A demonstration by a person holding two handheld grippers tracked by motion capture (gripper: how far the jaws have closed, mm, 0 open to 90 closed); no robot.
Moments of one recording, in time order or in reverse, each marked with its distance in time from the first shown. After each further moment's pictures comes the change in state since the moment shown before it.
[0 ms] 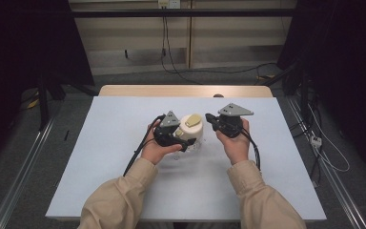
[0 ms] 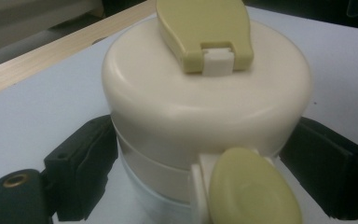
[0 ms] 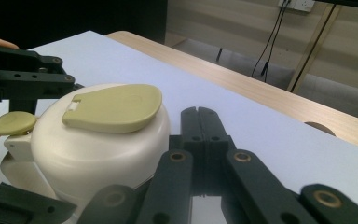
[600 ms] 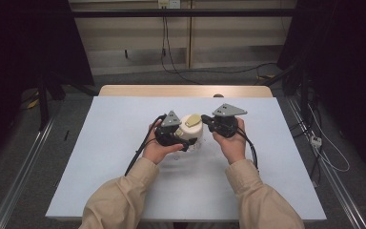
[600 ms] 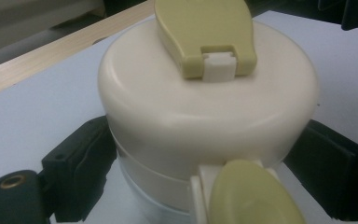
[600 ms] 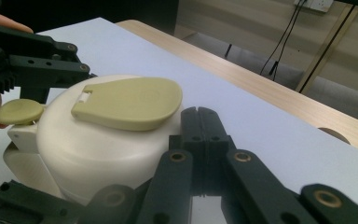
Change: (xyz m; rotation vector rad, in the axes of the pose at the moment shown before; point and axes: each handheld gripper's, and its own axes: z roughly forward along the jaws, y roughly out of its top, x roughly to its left) left arm 0.000 0.001 0.001 0.009 0.009 0.007; right arm 0.005 0.001 0.009 0.026 0.037 -0.057
